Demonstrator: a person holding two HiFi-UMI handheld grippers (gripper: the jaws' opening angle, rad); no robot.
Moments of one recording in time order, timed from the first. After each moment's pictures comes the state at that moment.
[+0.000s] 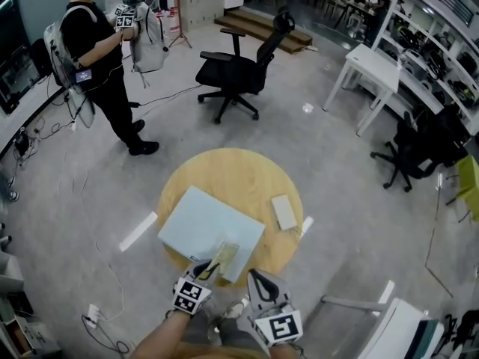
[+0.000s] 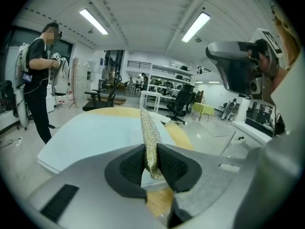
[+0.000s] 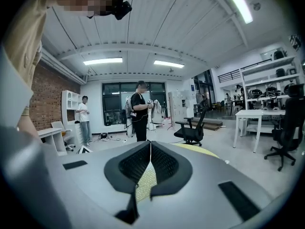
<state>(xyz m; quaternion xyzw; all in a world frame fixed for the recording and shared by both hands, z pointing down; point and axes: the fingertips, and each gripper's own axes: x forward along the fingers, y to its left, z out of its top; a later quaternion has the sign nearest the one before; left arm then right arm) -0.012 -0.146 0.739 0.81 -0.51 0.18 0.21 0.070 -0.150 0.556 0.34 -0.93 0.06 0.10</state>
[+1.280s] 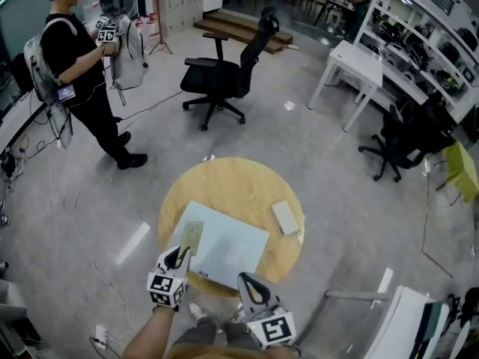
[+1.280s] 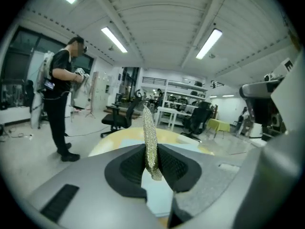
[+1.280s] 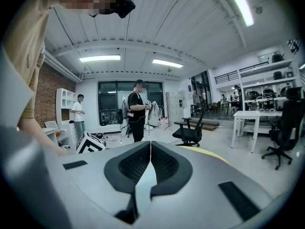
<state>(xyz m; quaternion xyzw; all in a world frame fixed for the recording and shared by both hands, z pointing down) -0.164 -0.196 0.666 0.78 -0.60 0.10 0.18 -0.003 -0.156 0.534 0.36 -0.93 0.06 0.10</state>
